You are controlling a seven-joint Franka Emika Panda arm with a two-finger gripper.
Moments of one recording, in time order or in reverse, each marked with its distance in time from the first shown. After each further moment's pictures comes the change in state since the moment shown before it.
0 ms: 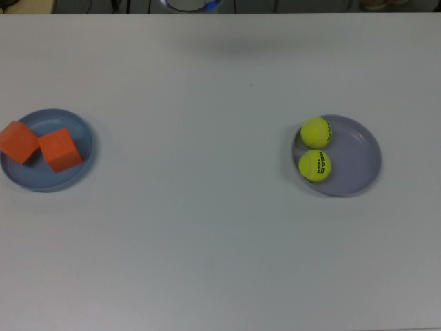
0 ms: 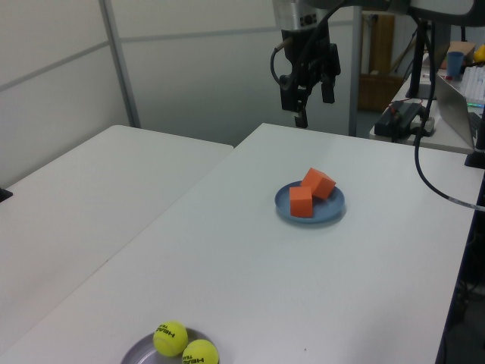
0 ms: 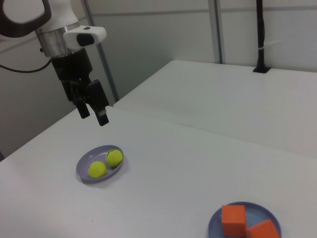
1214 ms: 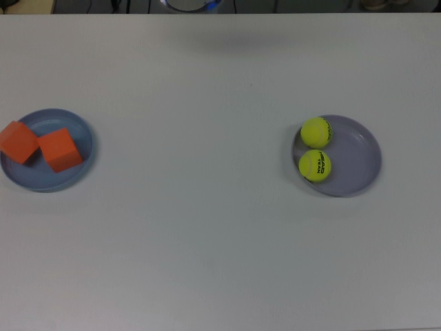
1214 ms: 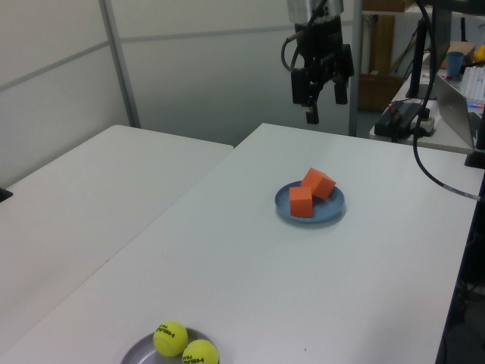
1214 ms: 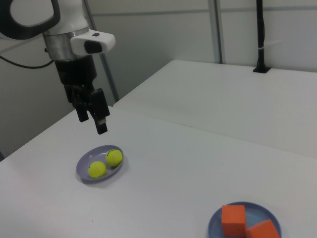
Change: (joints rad) arm -0.014 -0.008 -0.083 0.000 0.101 -0.055 -0.008
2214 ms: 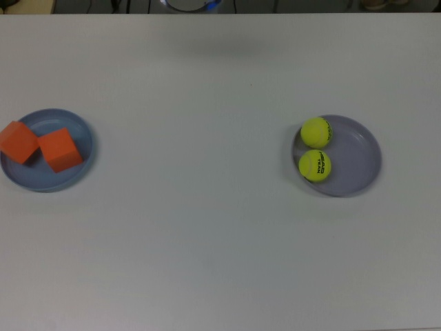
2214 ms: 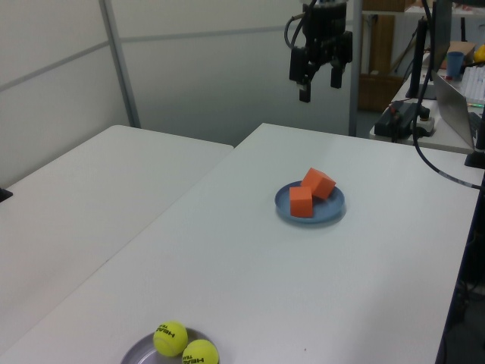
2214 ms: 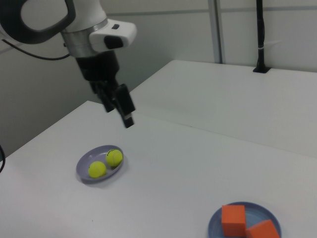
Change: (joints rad) arm -0.040 0.003 -0.077 0.000 0.033 0.172 -0.021
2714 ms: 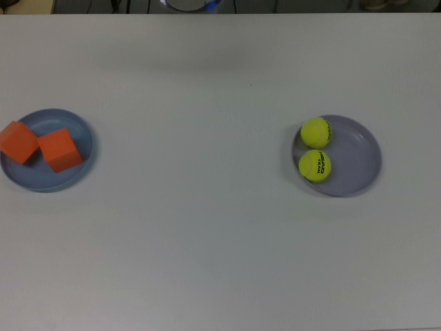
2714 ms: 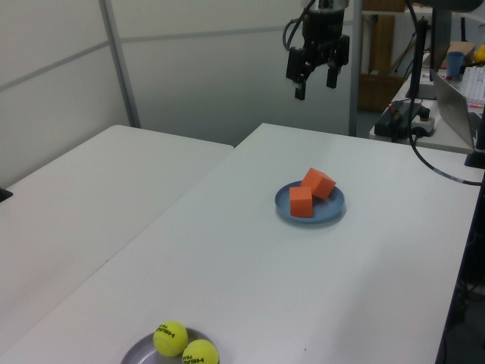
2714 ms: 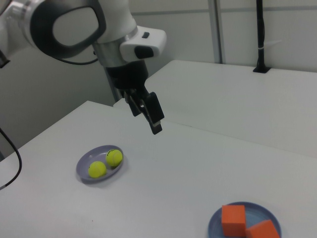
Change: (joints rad) arm -0.066 0.053 -0.002 -0.019 0.000 0.107 -0.012
